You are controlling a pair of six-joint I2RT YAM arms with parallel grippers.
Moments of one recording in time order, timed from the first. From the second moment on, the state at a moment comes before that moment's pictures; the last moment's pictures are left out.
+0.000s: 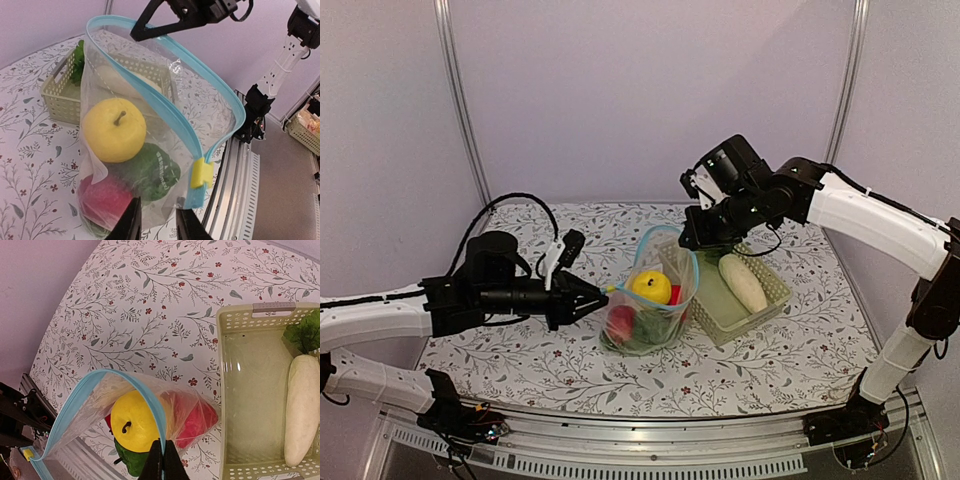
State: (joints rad) left arm -0.88 1.06 0.63 0.07 0.34 -0.21; right arm 0.86 1.66 1.64 -0.82 -0.02 0.49
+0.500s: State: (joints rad) left arm -0.89 1.04 0.64 0.08 0.34 -0.24; right arm 0.85 1.66 1.66 -0.82 -0.02 0.45
